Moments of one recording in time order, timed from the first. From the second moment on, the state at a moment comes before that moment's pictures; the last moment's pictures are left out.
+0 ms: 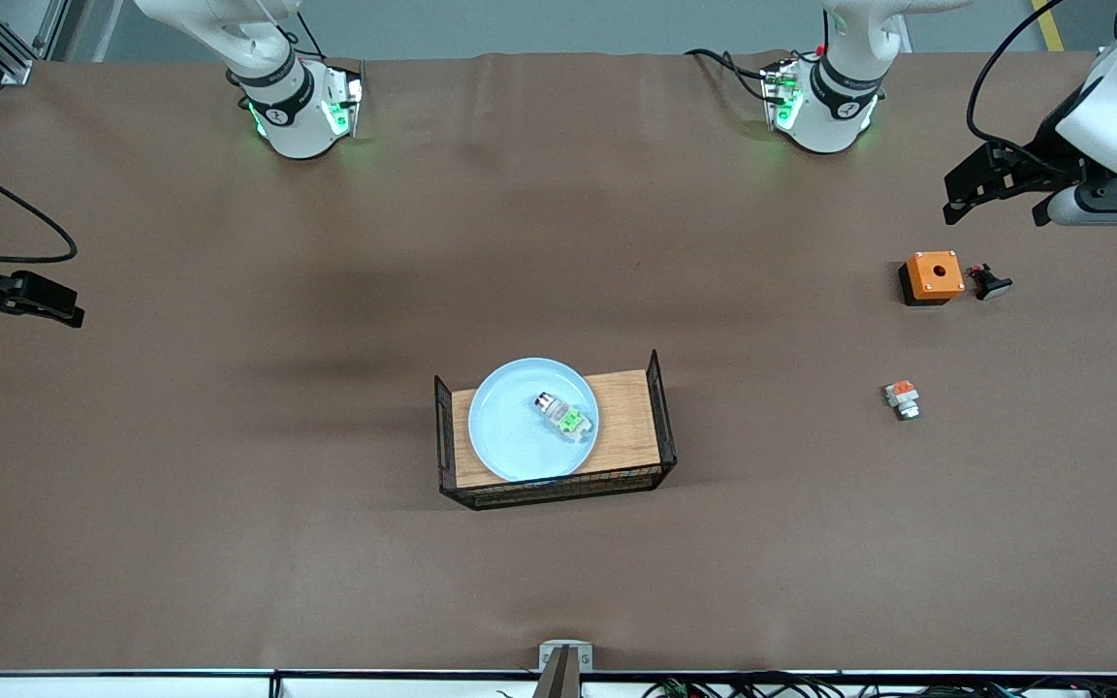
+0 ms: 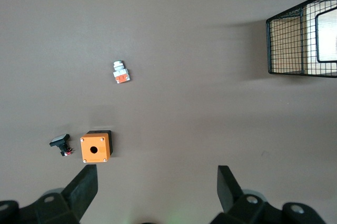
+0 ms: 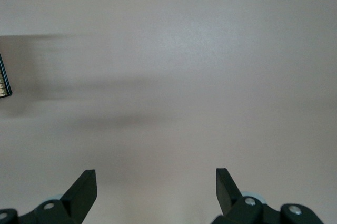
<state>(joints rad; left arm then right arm) 0.04 -0.10 -0.18 -1.62 -0.04 1.53 -0.12 0.05 0.18 -0.12 -1.41 -0.02 1.54 -0.04</state>
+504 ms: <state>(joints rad) 0.04 -0.10 -0.19 -1.62 -0.04 1.53 -0.11 0.05 0.18 -0.12 -1.41 -0.02 1.54 -0.04</state>
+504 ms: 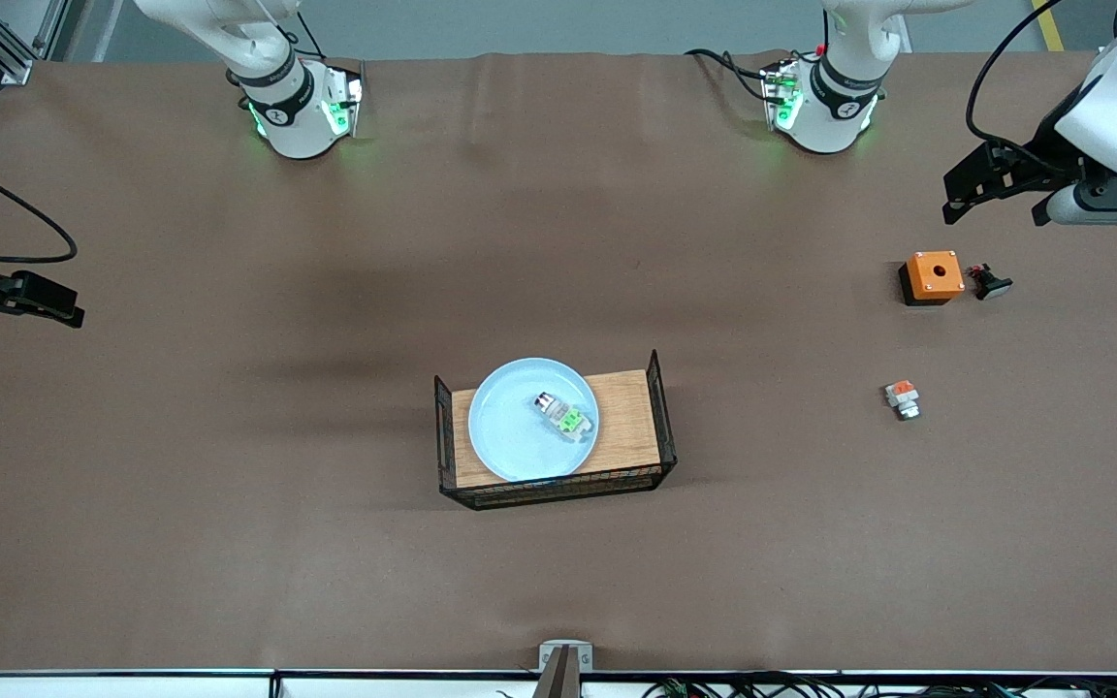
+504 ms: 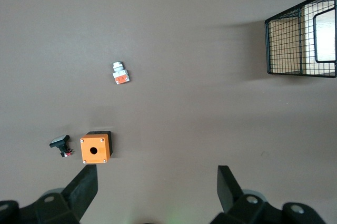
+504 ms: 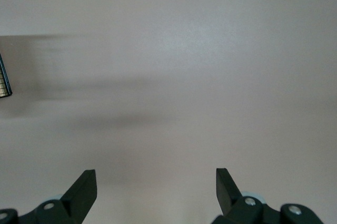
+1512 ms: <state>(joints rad) -0.05 0.09 -0.30 -1.51 -0.09 1.59 -0.68 0.05 0.19 -0.12 -1.41 -0.02 1.54 -0.04</state>
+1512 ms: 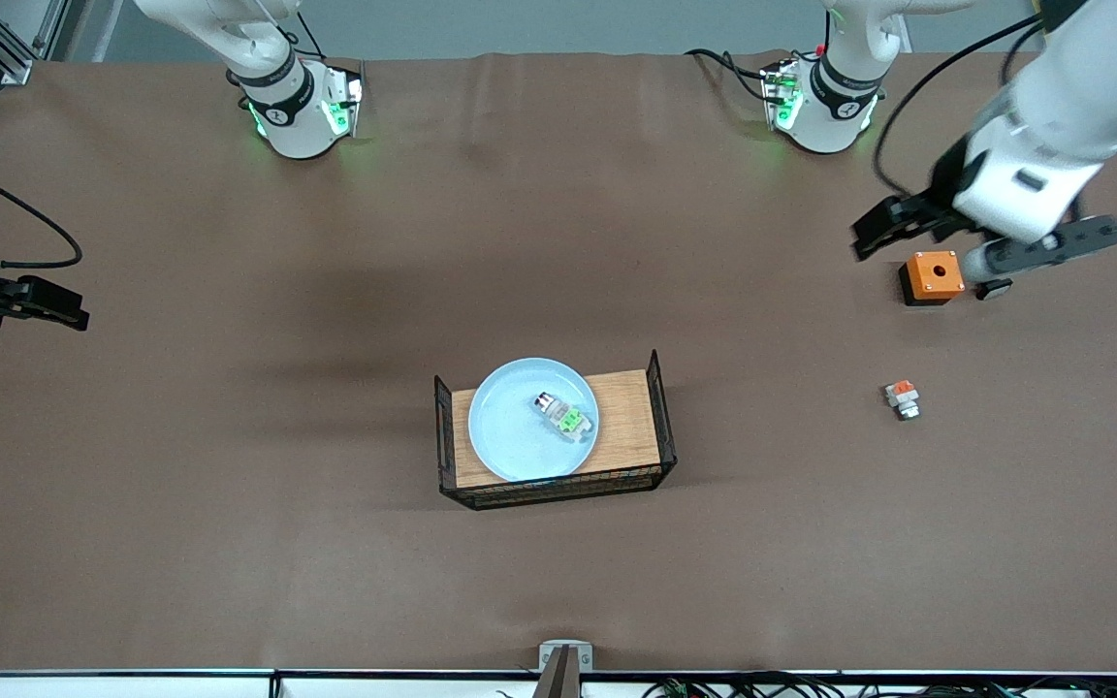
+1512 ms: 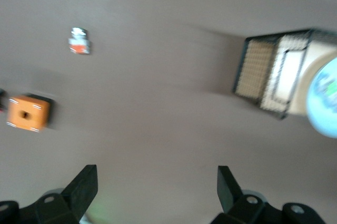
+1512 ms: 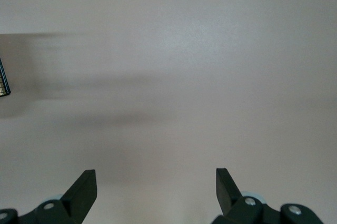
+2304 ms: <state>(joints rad) -0.51 0.52 -0.17 -1.24 -0.08 1.93 -1.25 0.05 0.19 -0.12 -1.41 -0.02 1.54 -0.04</state>
